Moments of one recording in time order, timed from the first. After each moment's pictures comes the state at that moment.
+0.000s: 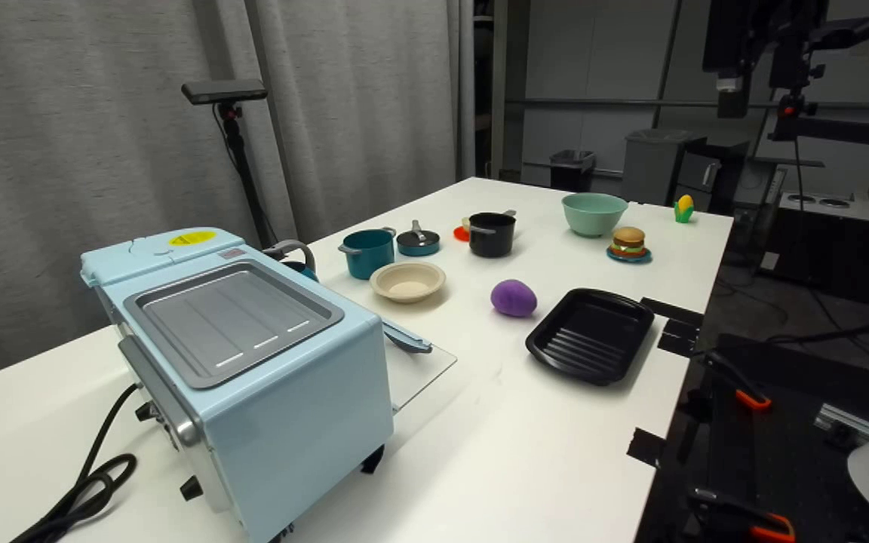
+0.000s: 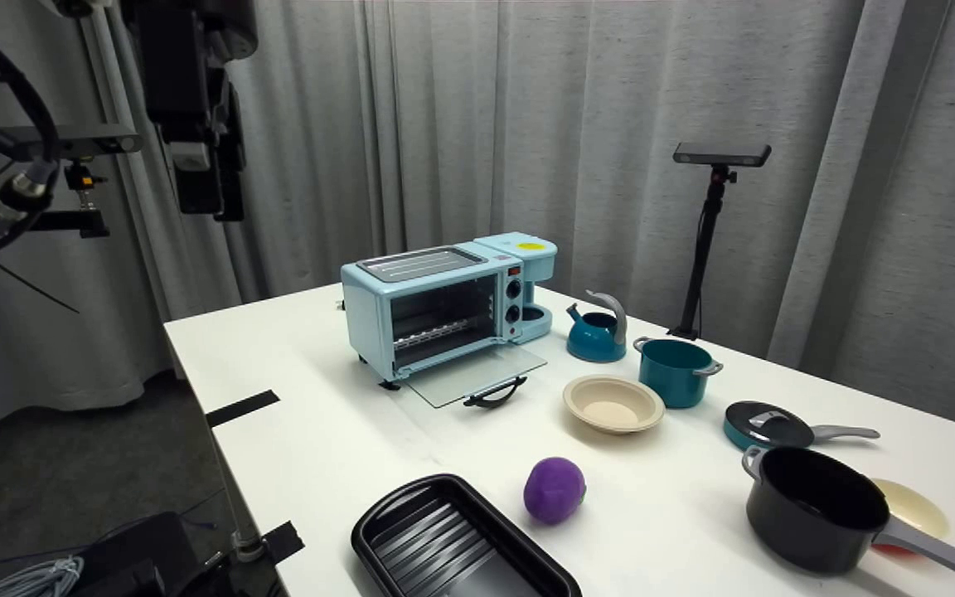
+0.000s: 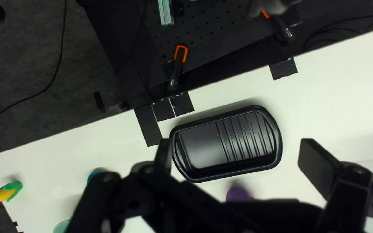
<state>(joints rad) -0.06 -0.84 0.15 -2.44 -0.09 1.48 0.47</state>
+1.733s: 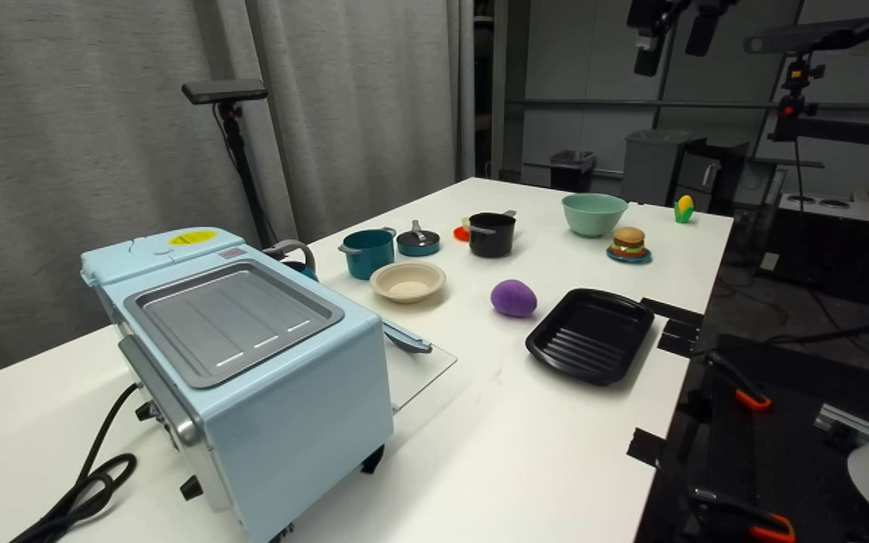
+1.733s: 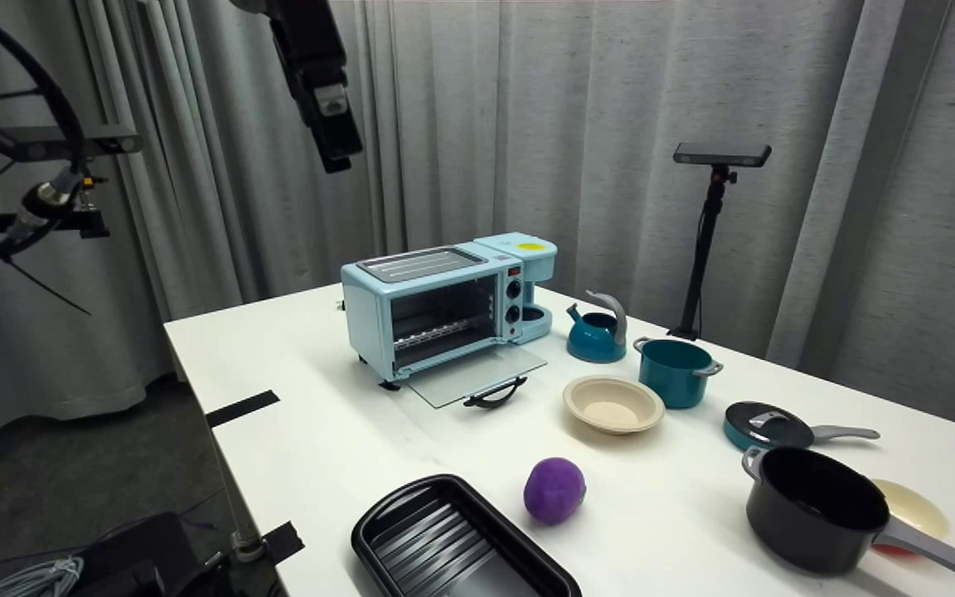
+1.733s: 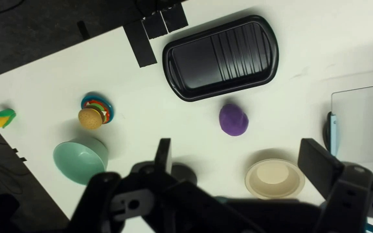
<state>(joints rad) -0.09 -0.78 0.12 -2.38 -0.17 1.73 0.42</state>
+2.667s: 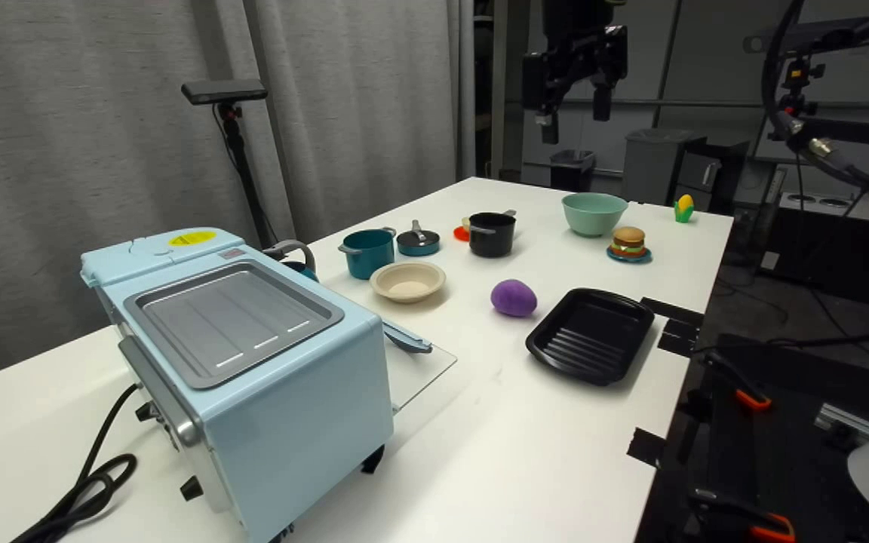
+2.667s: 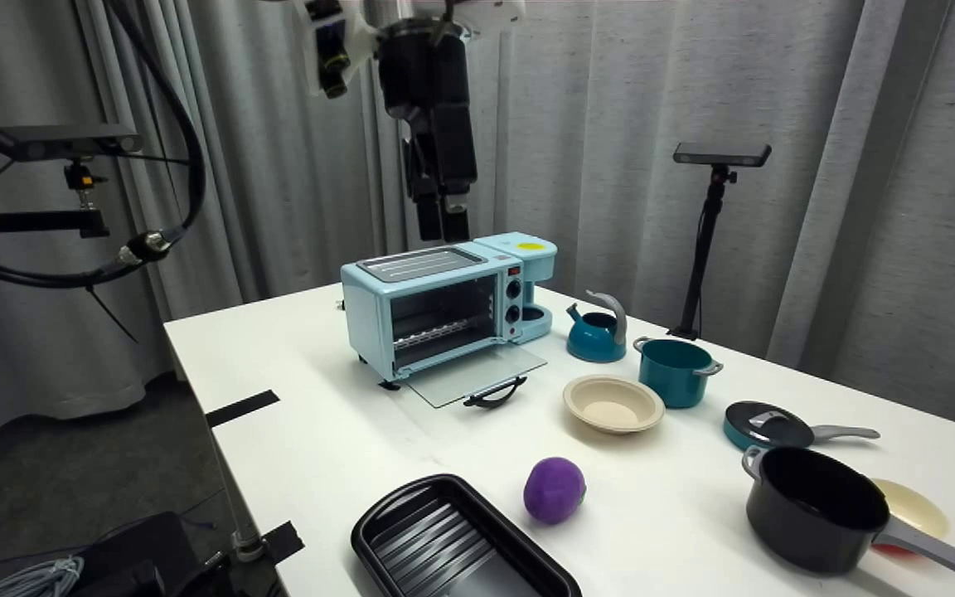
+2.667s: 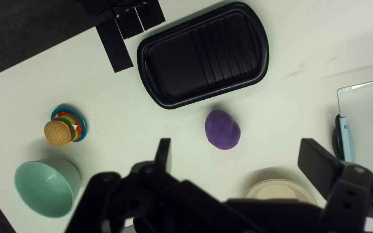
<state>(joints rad) -0.09 -0.35 0.10 -2.20 -0.17 1.81 0.50</state>
